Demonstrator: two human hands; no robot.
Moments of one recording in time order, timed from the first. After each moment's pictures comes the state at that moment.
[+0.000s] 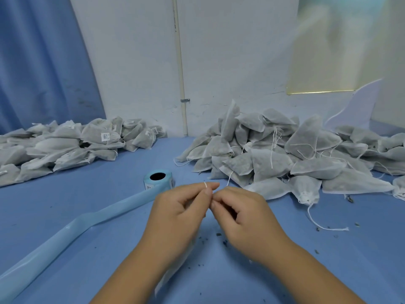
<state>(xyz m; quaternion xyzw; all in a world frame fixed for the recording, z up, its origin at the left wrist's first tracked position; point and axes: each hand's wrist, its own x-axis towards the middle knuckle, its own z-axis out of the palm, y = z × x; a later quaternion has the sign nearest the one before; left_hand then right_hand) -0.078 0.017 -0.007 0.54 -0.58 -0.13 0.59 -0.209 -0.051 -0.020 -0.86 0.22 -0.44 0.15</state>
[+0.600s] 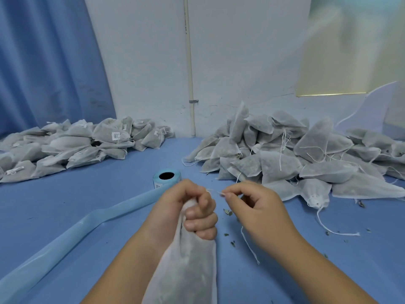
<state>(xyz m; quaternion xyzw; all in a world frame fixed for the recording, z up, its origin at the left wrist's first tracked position) -0.063 0.022 0.013 0.35 -0.36 -0.65 0.57 -0.207 -0.053 -0.017 -0.75 0.30 -0.47 0.36</state>
